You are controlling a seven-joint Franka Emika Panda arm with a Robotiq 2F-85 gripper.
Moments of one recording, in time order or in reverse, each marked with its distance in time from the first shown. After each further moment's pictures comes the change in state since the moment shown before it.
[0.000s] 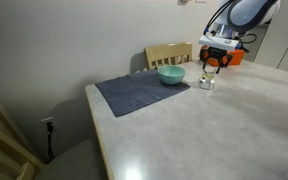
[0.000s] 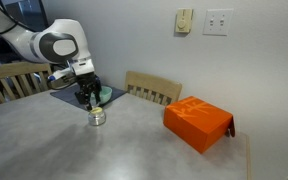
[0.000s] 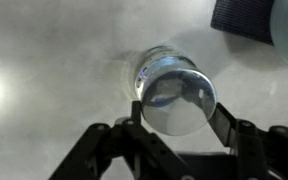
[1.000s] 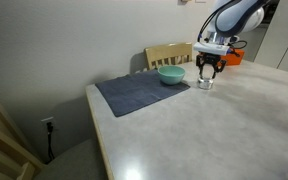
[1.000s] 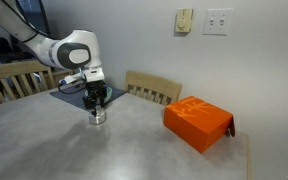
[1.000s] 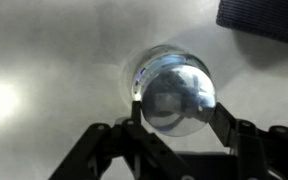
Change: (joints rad) arm -0.071 0.141 0.049 0.166 0.063 -0.108 -0.052
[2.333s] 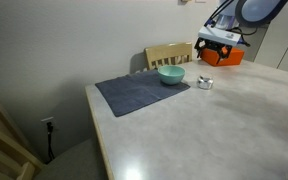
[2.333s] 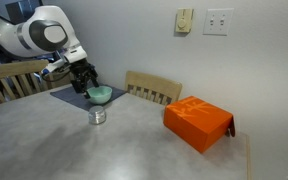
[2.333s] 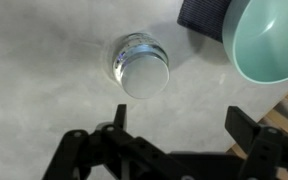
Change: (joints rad) arm 0.155 -0.229 -0.093 -0.225 -0.258 0.205 0.137
